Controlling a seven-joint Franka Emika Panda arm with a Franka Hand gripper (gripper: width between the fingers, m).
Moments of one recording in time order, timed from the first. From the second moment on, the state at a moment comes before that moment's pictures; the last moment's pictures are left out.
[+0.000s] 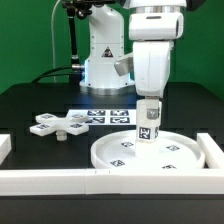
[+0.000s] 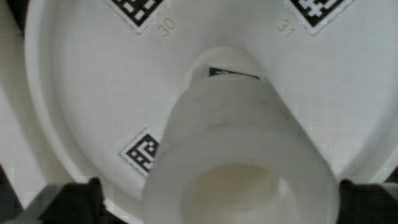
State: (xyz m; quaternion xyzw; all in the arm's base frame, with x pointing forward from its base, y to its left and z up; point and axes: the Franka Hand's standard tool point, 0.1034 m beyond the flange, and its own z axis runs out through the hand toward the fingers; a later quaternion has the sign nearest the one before) arm 0.569 0.048 0.084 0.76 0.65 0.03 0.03
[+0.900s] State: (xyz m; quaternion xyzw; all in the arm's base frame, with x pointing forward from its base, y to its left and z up) arm 0.568 0.038 0.082 0.65 0.76 0.01 0.04
